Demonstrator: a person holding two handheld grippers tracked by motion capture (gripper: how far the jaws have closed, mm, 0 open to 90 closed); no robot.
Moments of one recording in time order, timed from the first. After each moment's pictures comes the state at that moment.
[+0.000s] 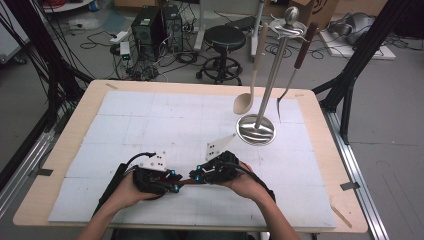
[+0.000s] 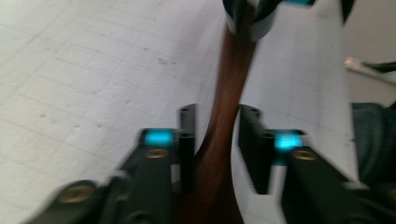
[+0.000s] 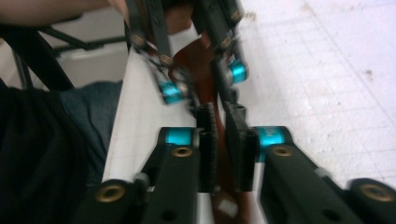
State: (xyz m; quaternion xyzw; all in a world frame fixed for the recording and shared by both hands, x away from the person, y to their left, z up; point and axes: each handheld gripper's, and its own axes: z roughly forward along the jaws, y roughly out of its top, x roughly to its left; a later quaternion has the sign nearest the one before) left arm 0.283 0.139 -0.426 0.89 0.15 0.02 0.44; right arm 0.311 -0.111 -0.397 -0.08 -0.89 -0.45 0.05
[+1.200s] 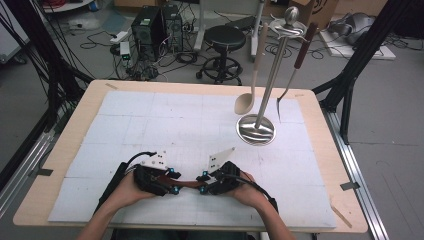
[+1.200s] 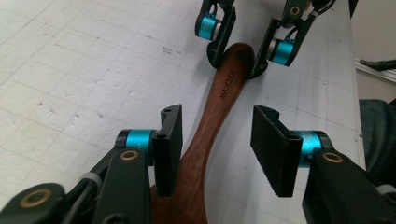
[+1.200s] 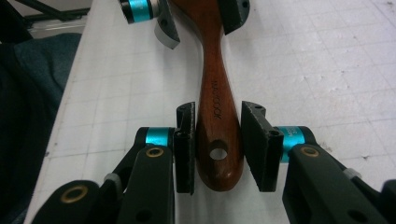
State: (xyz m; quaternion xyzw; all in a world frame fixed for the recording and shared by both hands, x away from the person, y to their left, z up) left arm 0.289 0.140 -0.432 0.89 0.16 0.00 0.43; right arm 0.305 -0.120 -0.444 -0.07 -0.91 -0.41 0.02
